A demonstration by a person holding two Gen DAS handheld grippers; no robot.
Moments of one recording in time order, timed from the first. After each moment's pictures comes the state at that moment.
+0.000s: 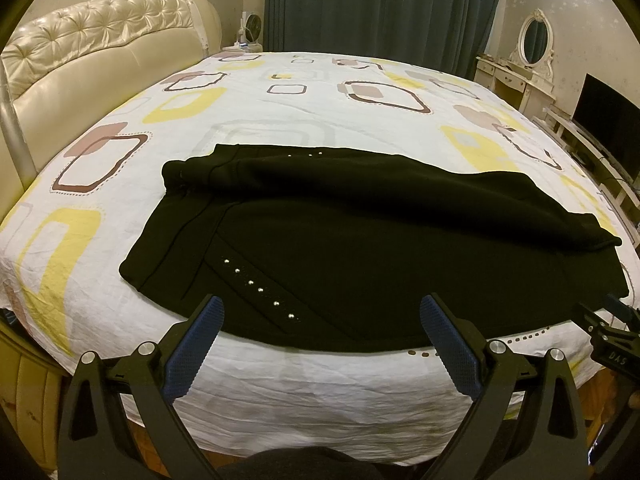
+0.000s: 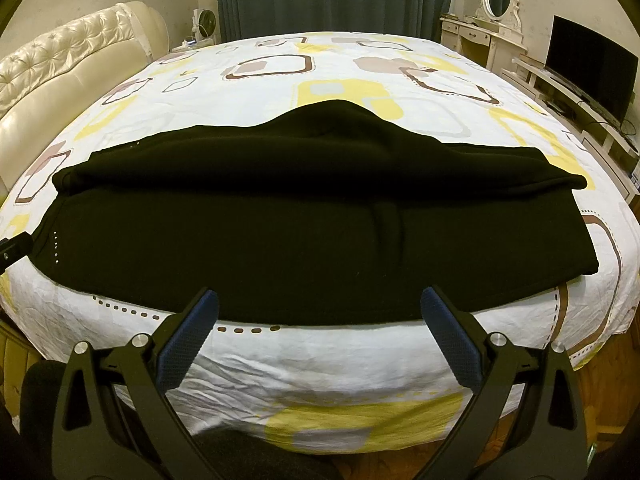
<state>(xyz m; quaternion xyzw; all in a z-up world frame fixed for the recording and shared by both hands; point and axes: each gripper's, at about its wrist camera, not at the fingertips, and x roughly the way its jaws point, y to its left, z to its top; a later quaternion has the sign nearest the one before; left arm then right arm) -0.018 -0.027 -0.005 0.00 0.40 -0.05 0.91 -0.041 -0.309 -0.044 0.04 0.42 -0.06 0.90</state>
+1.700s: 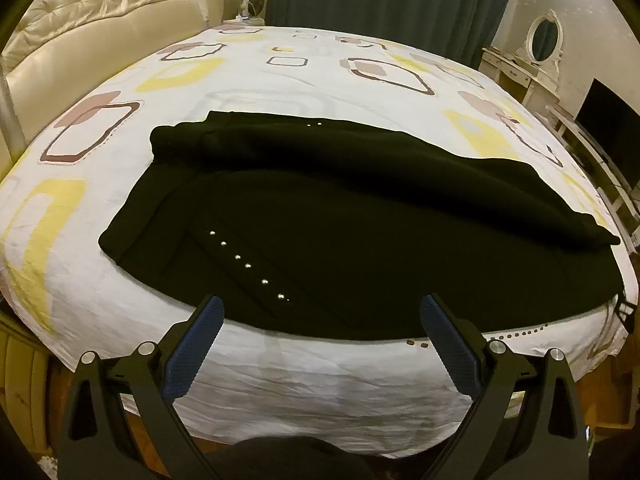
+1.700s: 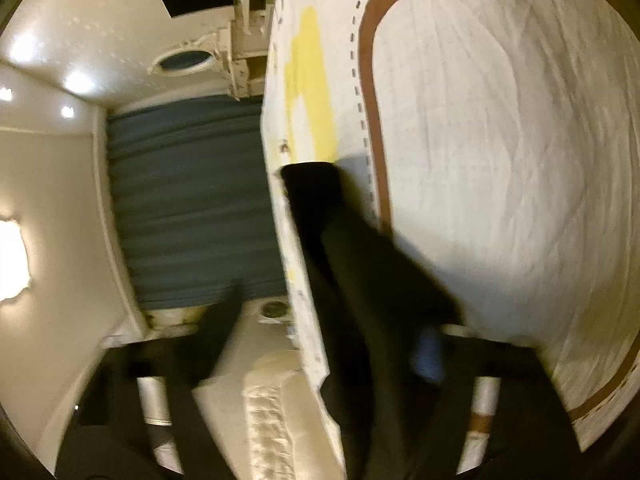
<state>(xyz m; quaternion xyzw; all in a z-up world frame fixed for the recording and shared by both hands) -0.007 -0.019 -0.020 -0.04 0.44 -0.06 0.89 -0.093 -0.678 -0.136 0.74 0.13 -0.09 0.66</state>
